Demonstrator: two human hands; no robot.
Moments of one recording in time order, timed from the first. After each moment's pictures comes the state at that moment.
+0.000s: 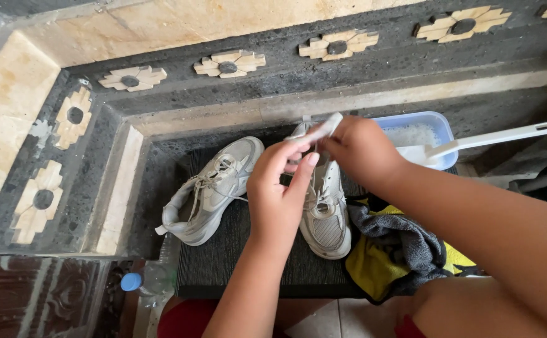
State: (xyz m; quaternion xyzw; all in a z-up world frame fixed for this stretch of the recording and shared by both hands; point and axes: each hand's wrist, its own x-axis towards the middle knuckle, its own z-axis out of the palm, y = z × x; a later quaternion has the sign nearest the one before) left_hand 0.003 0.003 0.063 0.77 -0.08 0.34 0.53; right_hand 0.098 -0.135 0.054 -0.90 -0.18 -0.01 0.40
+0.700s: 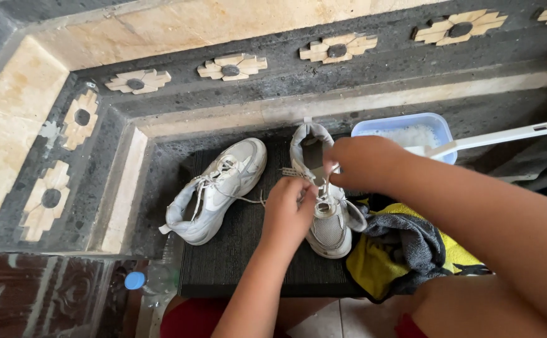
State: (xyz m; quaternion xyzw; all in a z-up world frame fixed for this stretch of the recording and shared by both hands) left_hand 0.001 0.013 -0.032 0.90 -0.02 0.14 0.42; right_hand 0.091 -0.152 0.058 -0.95 -0.28 0.14 0.03
